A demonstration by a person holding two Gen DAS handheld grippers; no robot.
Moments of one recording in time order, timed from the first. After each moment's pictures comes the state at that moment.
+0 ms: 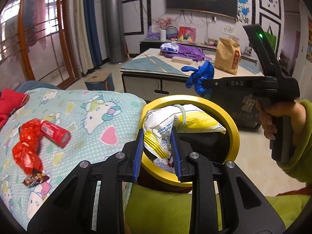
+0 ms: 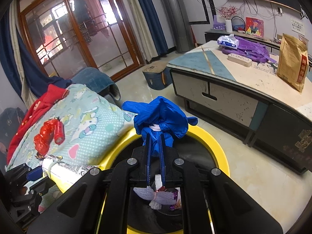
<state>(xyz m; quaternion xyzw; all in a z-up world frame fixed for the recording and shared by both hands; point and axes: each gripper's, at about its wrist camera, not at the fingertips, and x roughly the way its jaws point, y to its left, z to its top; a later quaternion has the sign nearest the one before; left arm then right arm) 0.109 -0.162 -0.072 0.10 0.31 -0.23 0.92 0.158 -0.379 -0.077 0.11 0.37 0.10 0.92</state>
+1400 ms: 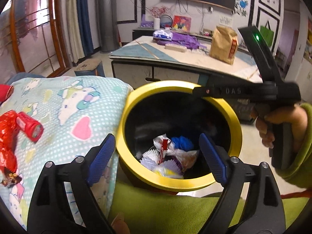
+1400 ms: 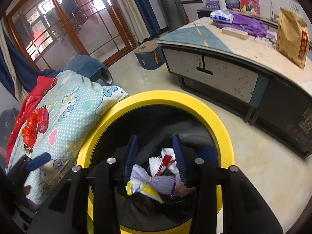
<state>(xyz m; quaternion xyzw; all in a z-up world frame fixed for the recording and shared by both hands) 0.128 -0.178 -0.103 0.08 0.35 -0.25 0.90 0.173 -0.389 -0.120 0.13 0.42 0.09 0.89</state>
